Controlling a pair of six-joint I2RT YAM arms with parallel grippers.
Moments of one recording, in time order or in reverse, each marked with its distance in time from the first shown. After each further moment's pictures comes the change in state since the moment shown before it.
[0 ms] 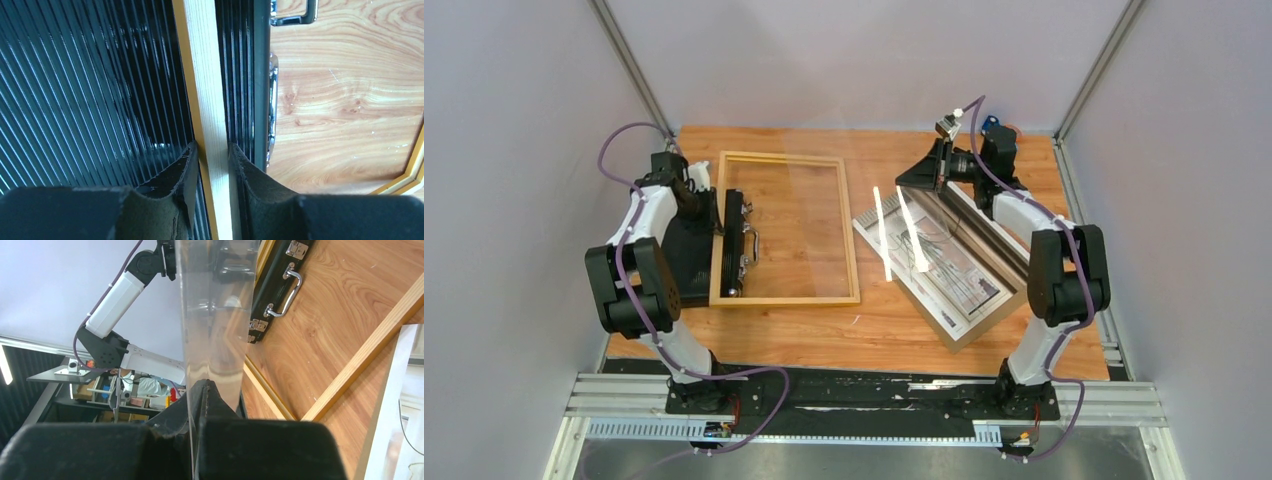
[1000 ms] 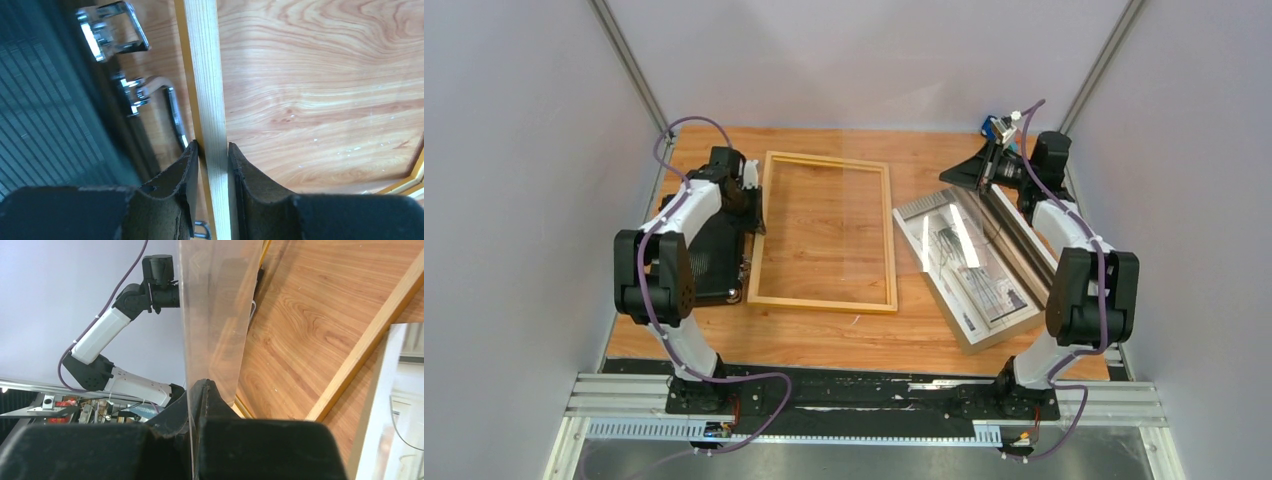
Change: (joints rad) left arm -0.270 0.049 0.024 0.027 -0.077 -0.180; right arm -0.227 -0.158 -0.085 -0.202 0.011 -0.188
